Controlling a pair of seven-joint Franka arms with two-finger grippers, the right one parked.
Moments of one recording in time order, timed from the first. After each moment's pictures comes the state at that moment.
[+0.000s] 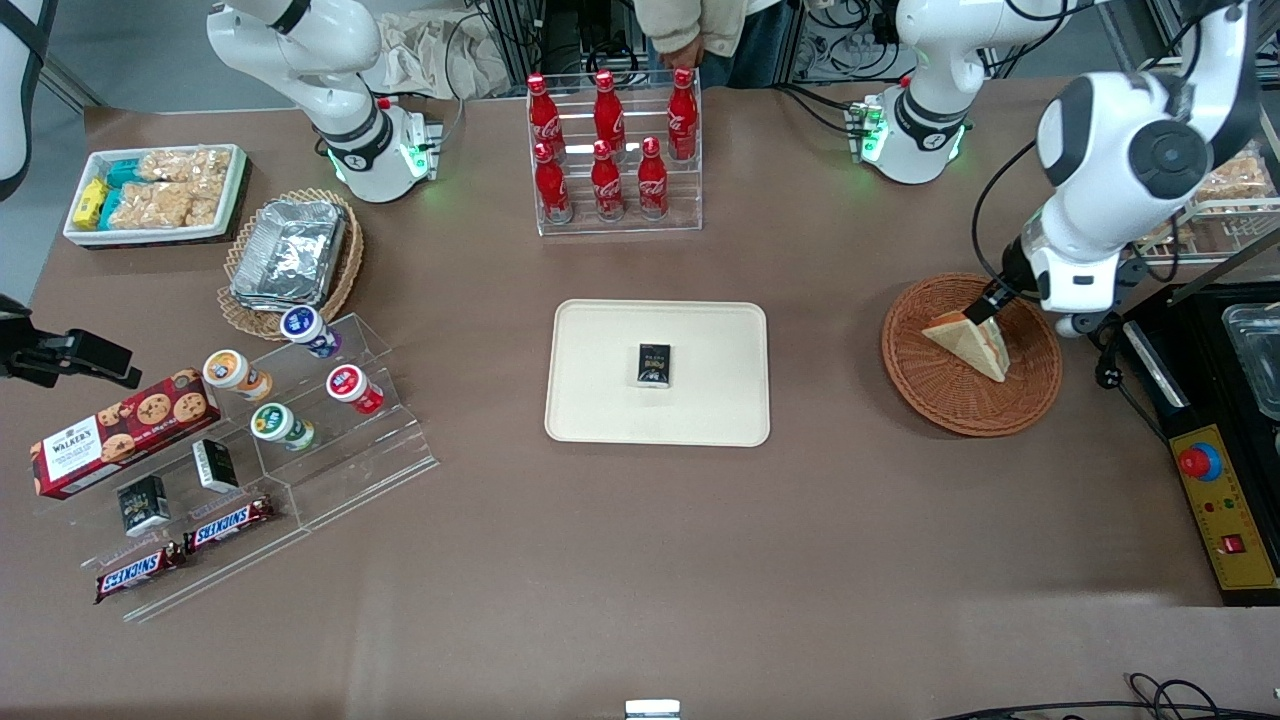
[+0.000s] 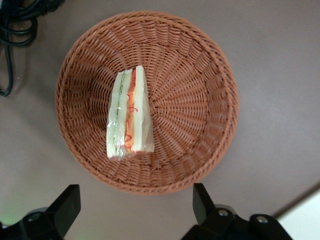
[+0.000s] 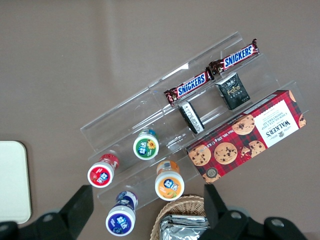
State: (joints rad) arm 0.07 -0.20 -0.14 -2.43 0.01 2.14 -0.81
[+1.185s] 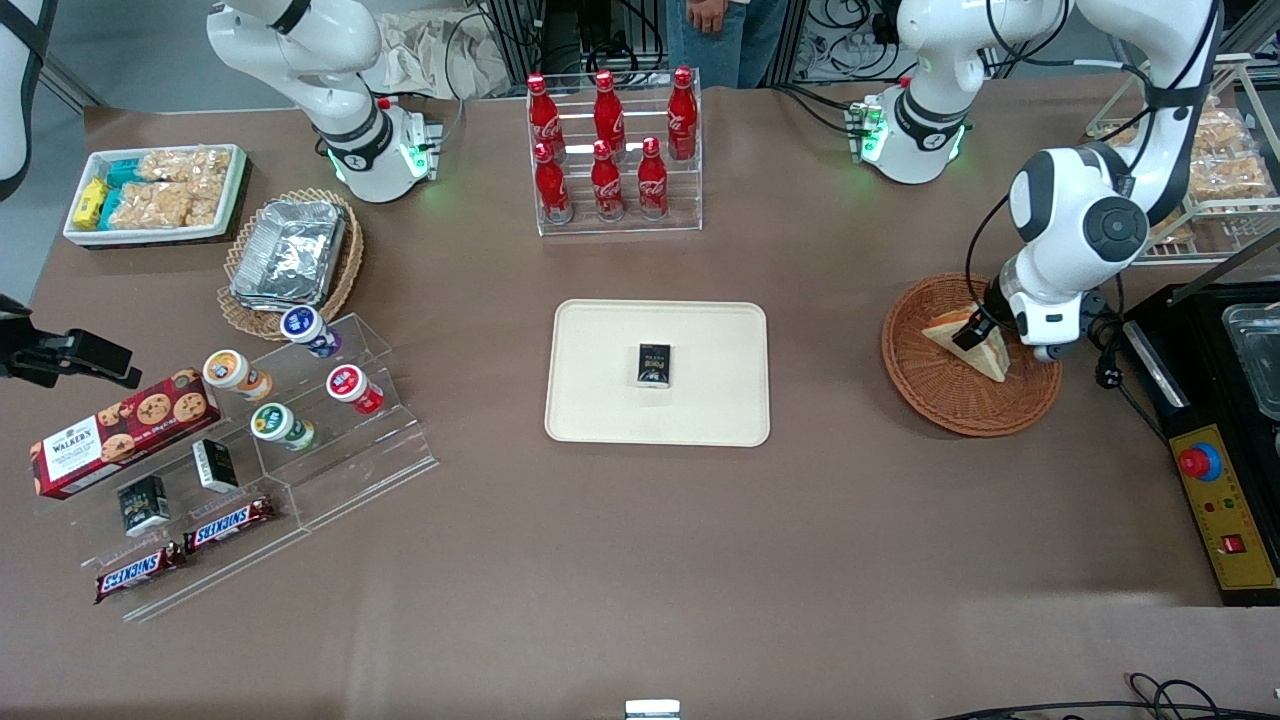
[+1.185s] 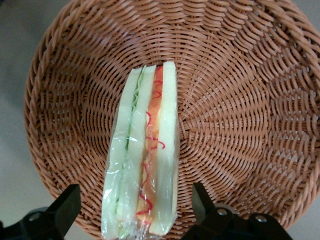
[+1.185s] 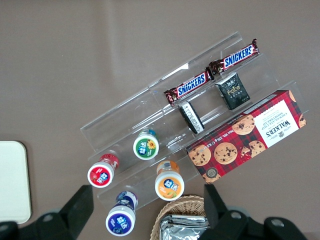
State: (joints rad) arm 0.15 0.00 -0.14 -2.56 0.03 2.43 -0.85
